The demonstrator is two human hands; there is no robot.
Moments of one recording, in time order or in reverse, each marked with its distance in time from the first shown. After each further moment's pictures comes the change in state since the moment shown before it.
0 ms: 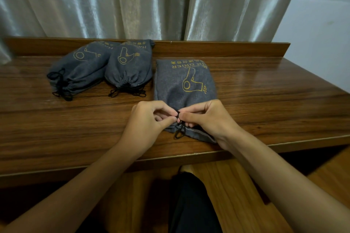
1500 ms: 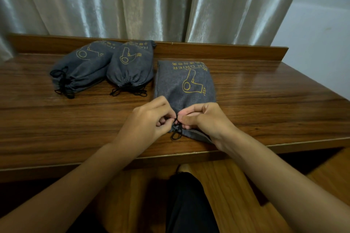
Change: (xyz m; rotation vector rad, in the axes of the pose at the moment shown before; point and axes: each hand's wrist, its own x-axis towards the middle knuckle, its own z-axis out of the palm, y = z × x) left_hand -0.006 -0.003 -0.012 0.345 -0.062 0.436; right_hand -0.003 -0.005 0.008 0.034 0.016 0.125
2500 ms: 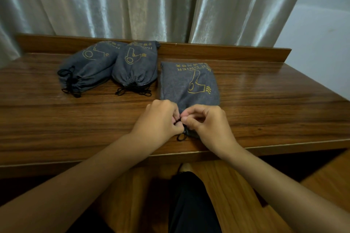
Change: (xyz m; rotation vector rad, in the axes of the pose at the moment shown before) left_hand 0.019 0.015 0.003 0.119 -0.212 -0.442; right_hand -0.010 0.016 0.005 -0.465 0.130 -0.457
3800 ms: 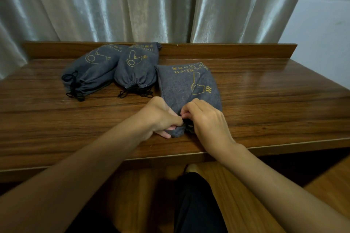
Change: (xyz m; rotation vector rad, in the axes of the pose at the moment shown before) left_hand 0.017 0.011 -0.012 -0.479 -0.252 -0.518; right_hand 0.004 0.000 0.005 -0.597 0.074 -0.475
